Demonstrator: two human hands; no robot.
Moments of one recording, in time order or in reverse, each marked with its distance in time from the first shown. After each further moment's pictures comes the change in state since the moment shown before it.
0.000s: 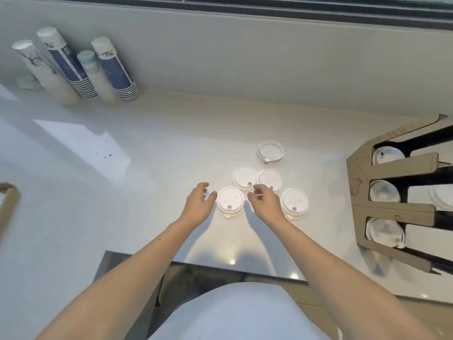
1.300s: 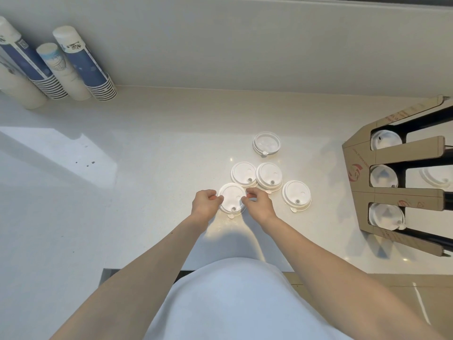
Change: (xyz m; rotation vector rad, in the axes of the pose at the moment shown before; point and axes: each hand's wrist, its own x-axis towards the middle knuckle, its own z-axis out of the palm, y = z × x) left_hand 0.047 -0.020 0.022 -0.192 -0.092 -0.279; right_hand 0.005 -0.002 0.035 0.164 0.023 0.247
